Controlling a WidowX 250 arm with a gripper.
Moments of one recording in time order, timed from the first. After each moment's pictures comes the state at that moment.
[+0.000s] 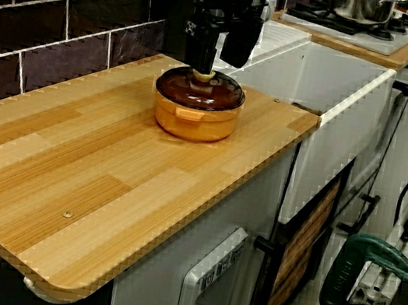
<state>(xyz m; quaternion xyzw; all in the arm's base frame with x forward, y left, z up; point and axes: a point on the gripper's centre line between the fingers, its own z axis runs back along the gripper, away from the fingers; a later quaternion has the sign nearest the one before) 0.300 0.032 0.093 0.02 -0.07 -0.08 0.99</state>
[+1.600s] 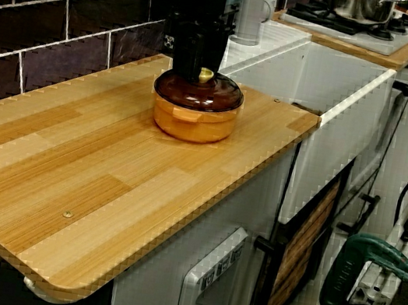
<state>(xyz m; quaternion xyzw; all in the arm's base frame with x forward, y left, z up) 0.317 0.038 0.078 0.01 -0.02 -0.03 1.00</state>
